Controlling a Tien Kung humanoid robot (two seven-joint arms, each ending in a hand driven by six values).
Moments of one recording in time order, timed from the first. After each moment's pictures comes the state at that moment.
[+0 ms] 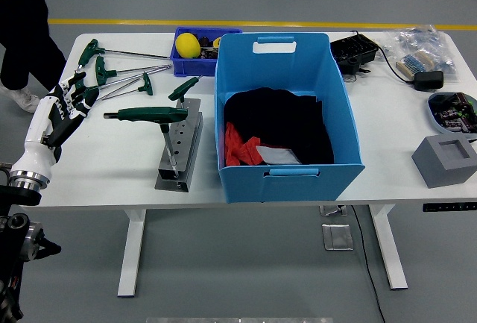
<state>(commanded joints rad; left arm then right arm) -0.07 0.04 -1.65 -1.34 1.51 -0.05 -0.21 0.00 -0.09 0.85 0.18 -0.92 -0.03 -0.11</state>
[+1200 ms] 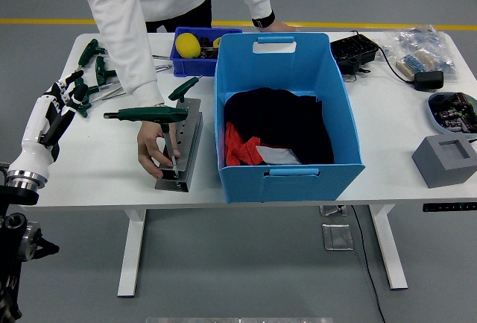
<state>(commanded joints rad) -0.07 0.04 -1.66 -1.34 1.51 -0.06 -0.22 0.00 -0.09 0.85 0.18 -0.91 -0.03 -0.11</state>
